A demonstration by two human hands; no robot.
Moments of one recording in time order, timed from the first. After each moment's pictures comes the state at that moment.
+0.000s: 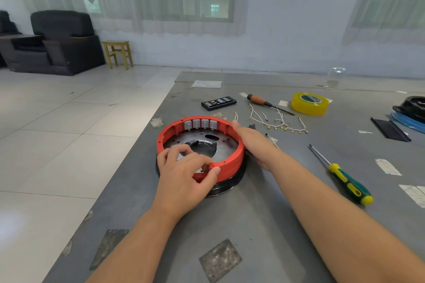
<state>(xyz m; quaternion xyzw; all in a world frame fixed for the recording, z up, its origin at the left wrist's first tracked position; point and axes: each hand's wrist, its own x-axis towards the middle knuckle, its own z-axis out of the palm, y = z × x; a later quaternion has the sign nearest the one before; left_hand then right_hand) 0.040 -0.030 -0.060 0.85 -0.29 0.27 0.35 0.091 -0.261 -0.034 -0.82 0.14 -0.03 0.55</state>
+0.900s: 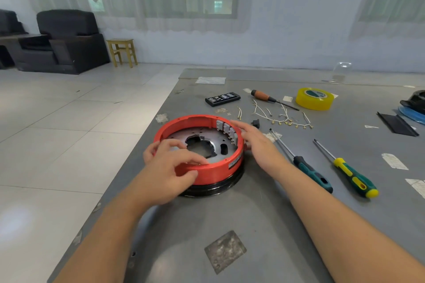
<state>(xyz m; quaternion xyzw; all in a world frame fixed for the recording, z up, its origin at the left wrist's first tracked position) 0.040 0.024 -0.026 0.87 -0.33 0.09 0.35 0.047 -0.245 -0.039 -0.84 0.01 -0.11 0.53</state>
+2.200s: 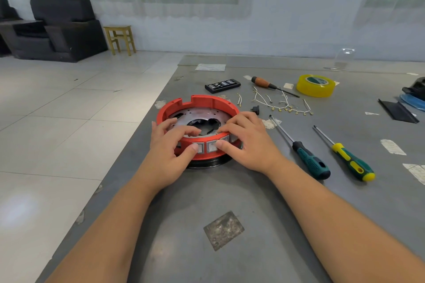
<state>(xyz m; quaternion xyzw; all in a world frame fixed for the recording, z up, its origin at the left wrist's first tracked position) 0.049 0.018 -0.052 0.84 -0.28 0.12 0.45 0.029 -0.229 -0.055 -0.93 -0.14 -0.29 0.19</state>
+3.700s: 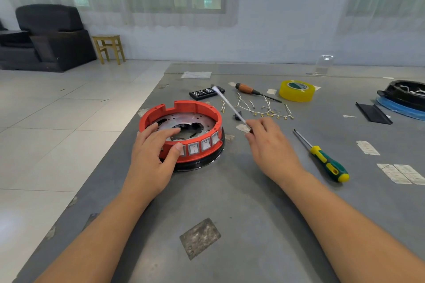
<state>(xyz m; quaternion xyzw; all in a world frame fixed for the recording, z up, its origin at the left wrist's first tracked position) 0.037 -0.009 -0.048 0.85 -0.23 0.18 0.44 -0.019 -0.286 -0.039 -0.95 0.02 -0.29 0.12</state>
